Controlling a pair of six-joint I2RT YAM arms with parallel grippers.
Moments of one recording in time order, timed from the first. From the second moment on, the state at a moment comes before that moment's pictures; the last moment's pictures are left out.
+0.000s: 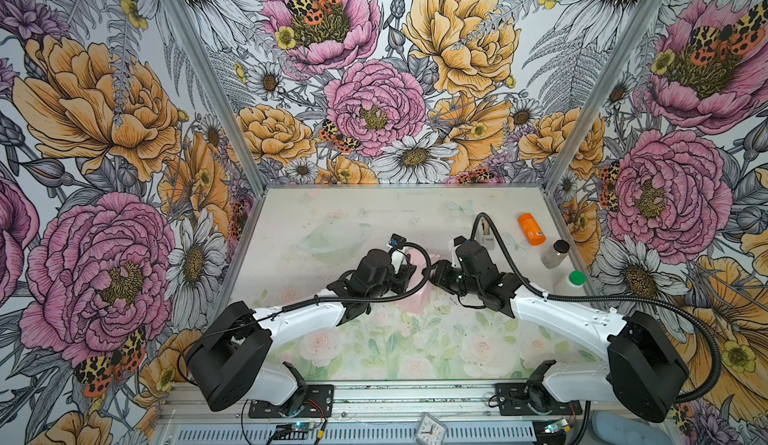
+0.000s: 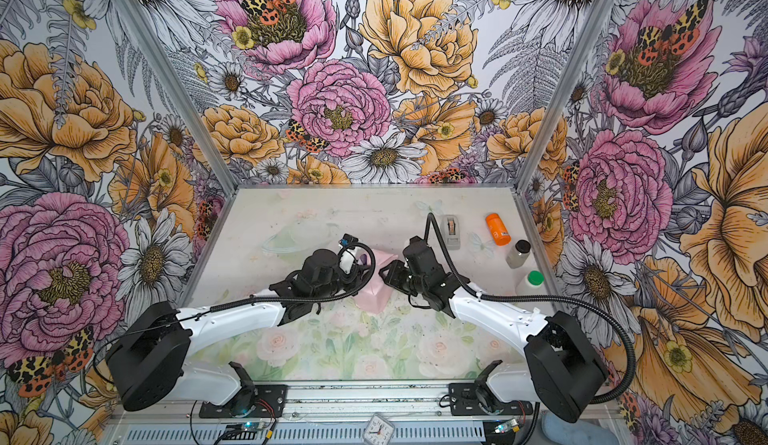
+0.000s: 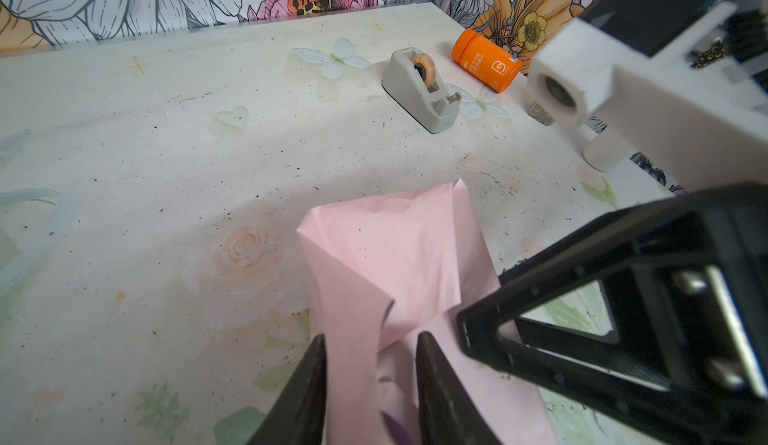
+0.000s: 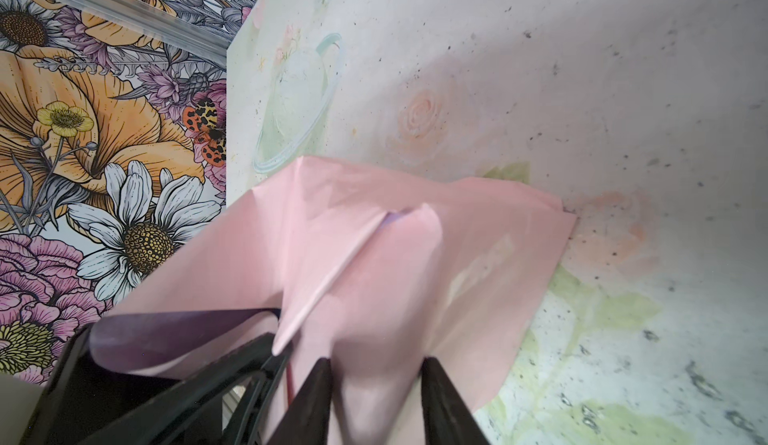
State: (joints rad) left arm -0.80 1.39 0.71 0.22 -0.02 -0.26; right arm 0.64 1.32 0.75 -0.12 -0.21 0.98
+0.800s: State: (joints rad) left arm -0.80 1.36 0.70 0.26 0.05 -0.26; right arm 0.64 1.32 0.74 -0.08 -0.21 0.98
